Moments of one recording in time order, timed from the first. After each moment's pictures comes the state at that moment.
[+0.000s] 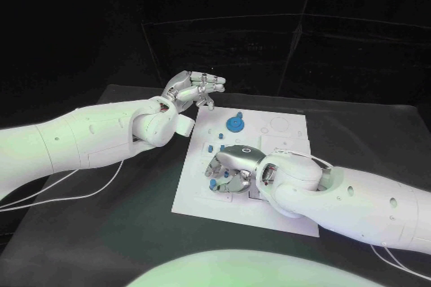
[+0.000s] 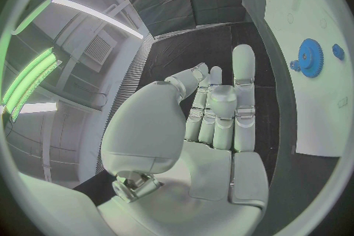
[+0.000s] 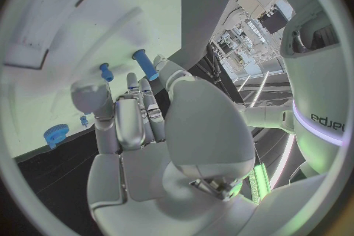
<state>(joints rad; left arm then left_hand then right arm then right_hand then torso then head) 1.22 -0.79 -0.09 1.35 -0.05 -0.20 0.47 1.29 -0.08 0.49 -0.09 0.07 1.03 0.16 0.14 0.07 1.09 0.09 0.36 0.10 1.33 0.00 1.21 0.76 0.17 1.28 0.10 0.69 0.60 1.08 -0.54 -0.07 1.66 -1.59 -0.13 -0.17 1.38 -0.15 0.29 0.07 0.13 0.94 0.18 0.06 0.07 1.00 0.11 0.23 0.07 1.47 0.01 1.33 1.12 0.12 1.37 0.11 1.15 0.85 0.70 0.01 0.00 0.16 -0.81</state>
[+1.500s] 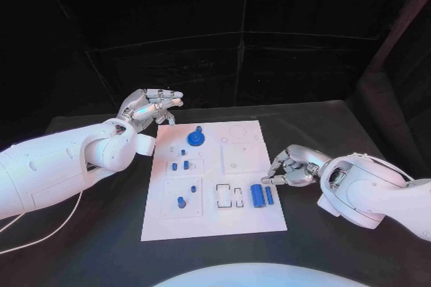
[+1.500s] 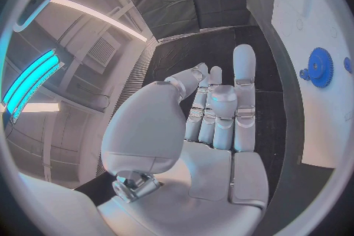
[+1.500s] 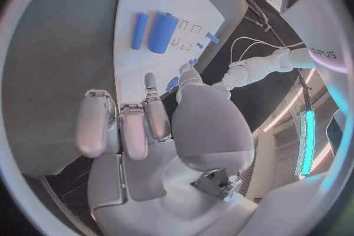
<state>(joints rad) 1.22 -0.81 -0.09 1.36 -0.05 -0.20 0.47 1.29 -0.07 0.49 -0.09 0.07 1.03 0.16 0.14 0.07 1.09 0.09 0.37 0.11 1.33 0.00 1.21 0.76 0.16 1.28 0.10 0.69 0.60 1.08 -1.13 -0.07 1.93 -1.26 -0.32 -0.43 1.20 -0.08 -0.14 0.27 0.30 0.91 0.10 0.41 0.15 1.42 0.02 1.41 1.28 1.47 -0.05 1.51 1.31 0.09 1.46 0.05 1.36 1.18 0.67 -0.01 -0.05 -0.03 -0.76</state>
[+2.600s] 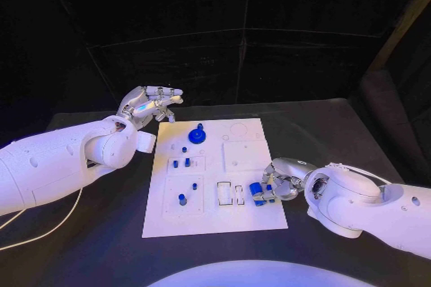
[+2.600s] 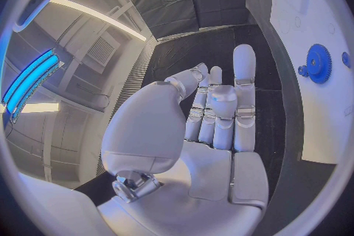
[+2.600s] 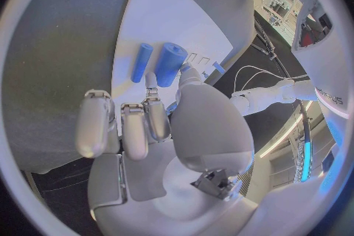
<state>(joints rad) 1.22 -0.82 -0.09 1.36 -0.05 -0.20 0.47 1.29 -0.07 0.49 -0.09 0.07 1.03 0.16 0.14 0.07 1.09 0.09 0.37 0.11 1.33 0.00 1.21 0.76 0.16 1.28 0.10 0.69 0.60 1.03 -1.03 -0.08 1.90 -1.45 -0.25 -0.52 1.23 -0.09 -0.16 0.28 0.29 0.91 0.10 0.47 0.16 1.42 0.01 1.41 1.29 1.46 -0.05 1.52 1.31 0.08 1.46 0.05 1.37 1.21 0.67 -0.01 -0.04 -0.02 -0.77</state>
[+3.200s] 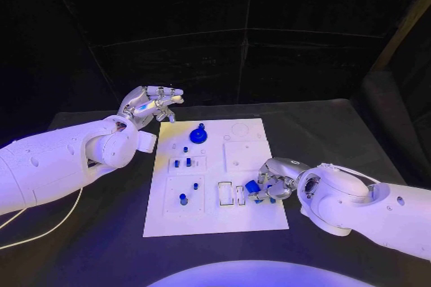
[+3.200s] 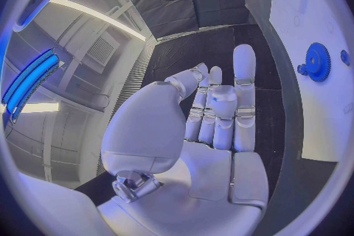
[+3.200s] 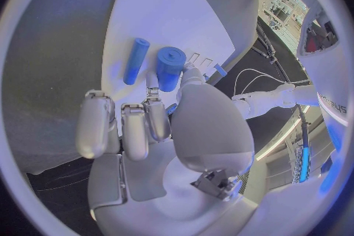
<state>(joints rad) 1.22 -0.82 -0.09 1.36 -0.05 -0.20 0.47 1.29 -0.07 0.49 -0.09 0.07 1.03 0.16 0.14 0.07 1.08 0.09 0.37 0.11 1.33 0.00 1.21 0.76 0.16 1.28 0.10 0.69 0.60 1.01 -0.97 -0.07 1.85 -1.49 -0.25 -0.51 1.27 -0.05 -0.16 0.28 0.37 0.92 0.08 0.53 0.16 1.43 0.01 1.41 1.30 1.47 -0.06 1.52 1.31 0.08 1.47 0.04 1.38 1.21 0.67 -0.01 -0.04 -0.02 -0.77</state>
